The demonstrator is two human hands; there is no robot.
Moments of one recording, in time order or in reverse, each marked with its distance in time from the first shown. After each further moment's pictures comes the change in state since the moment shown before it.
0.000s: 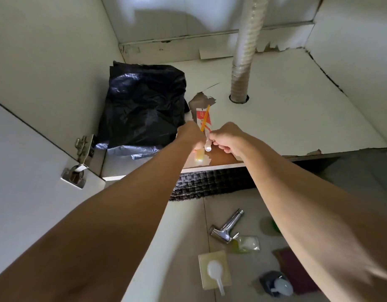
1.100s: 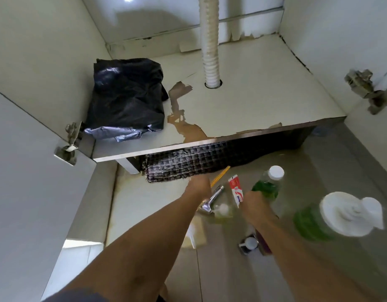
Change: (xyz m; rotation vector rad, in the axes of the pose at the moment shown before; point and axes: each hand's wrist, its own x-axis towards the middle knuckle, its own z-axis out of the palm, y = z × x) left_hand -0.104 -0.052 0.147 0.542 -0.290 0.093; right_hand -0.127 0.223 -0.010 -0.553 0.011 0.124
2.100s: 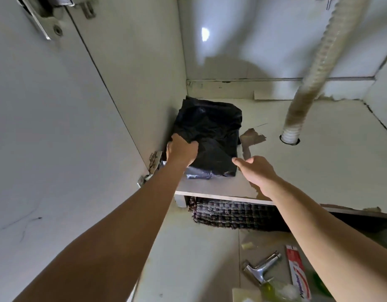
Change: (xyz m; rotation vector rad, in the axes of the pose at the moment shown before) left_hand -0.005 -0.165 -0.223 -0.834 0.701 -0.295; right_hand 0.050 -0.255 -0.101 0.483 0.101 -0.241
